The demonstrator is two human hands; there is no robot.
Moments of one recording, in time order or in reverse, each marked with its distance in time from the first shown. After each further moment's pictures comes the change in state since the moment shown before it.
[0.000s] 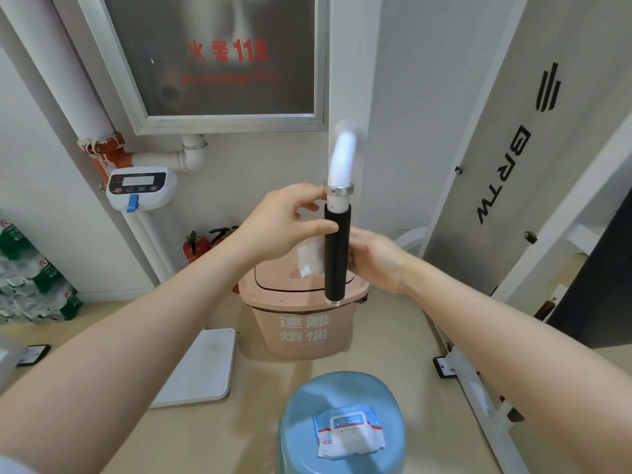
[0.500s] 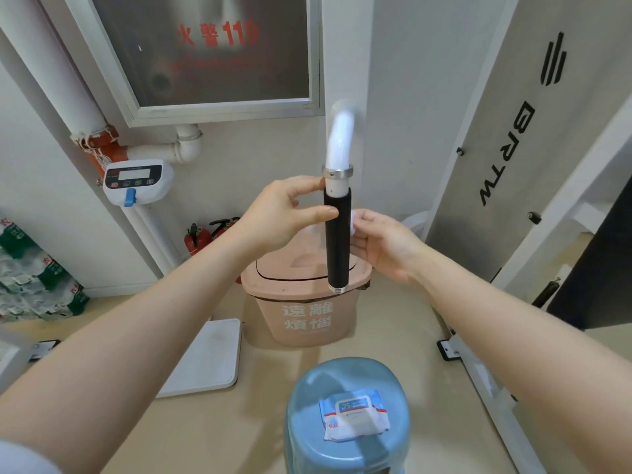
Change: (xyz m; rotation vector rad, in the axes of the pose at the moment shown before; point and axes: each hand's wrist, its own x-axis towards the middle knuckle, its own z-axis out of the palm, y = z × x) left_hand 0.000 -0.002 0.011 -0.212 -0.016 -0.076; right_hand -0.009 0.013 -0.022 0.066 0.185 0.040
